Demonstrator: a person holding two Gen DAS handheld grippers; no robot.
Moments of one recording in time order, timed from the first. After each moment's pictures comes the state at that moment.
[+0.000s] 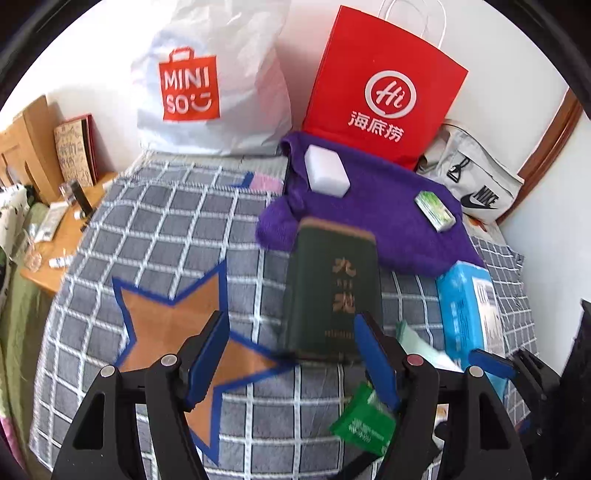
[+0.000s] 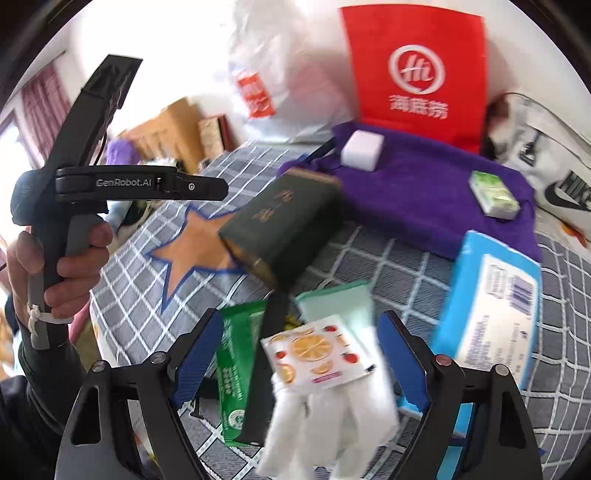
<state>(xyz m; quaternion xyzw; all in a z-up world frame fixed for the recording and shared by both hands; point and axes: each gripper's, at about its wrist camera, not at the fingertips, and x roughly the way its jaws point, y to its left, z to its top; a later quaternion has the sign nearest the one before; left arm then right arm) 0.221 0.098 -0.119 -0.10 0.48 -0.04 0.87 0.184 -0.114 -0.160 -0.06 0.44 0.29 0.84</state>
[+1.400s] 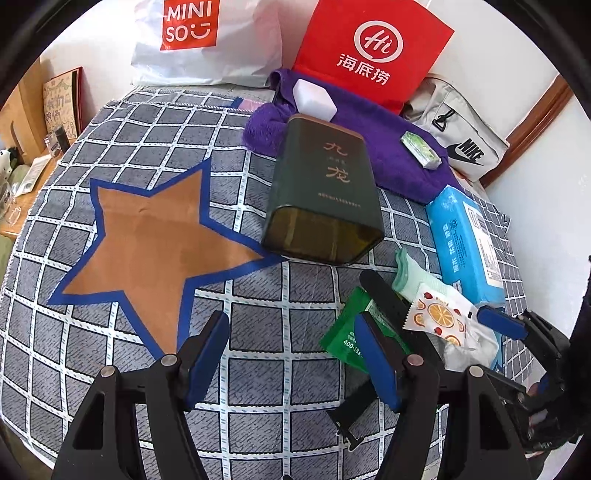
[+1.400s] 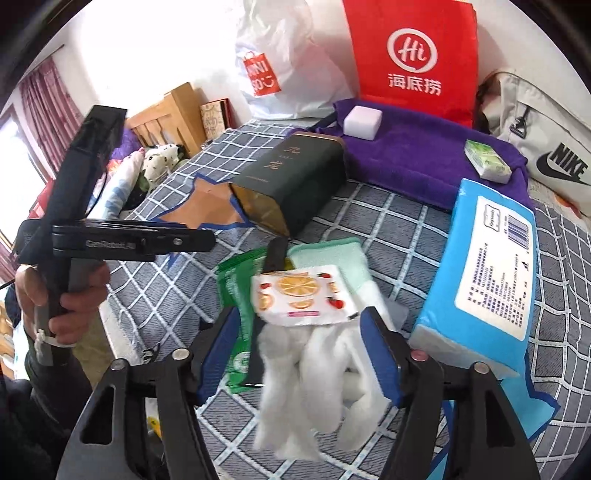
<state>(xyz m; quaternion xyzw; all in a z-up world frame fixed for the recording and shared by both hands) 0.167 0.092 -0.169 -0.12 0.53 -0.07 0.84 0.144 -0.131 -0.166 -0.05 0.45 0.29 0.84</state>
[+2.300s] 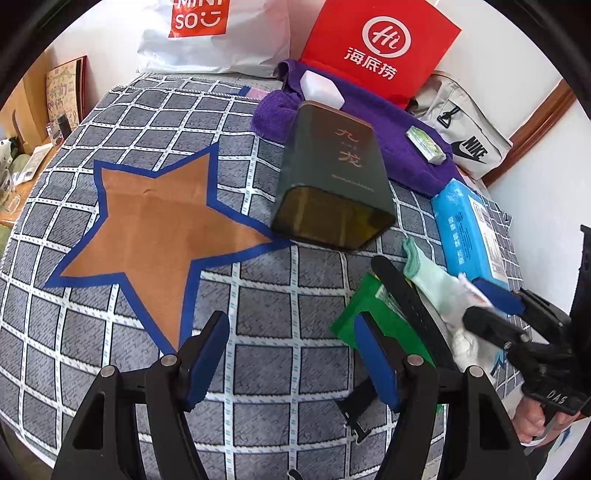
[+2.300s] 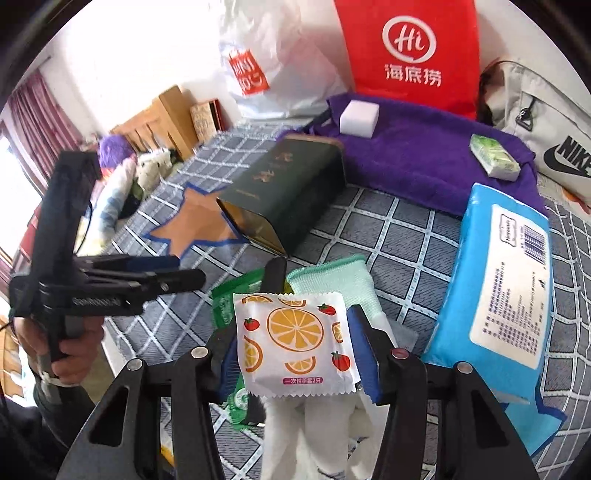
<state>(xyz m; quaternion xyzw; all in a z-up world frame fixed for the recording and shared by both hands) 0.158 0.095 -0.178 -0.13 0.53 -0.07 0.83 0.167 -0.127 -0.166 -0.02 0.46 0.27 0.84</state>
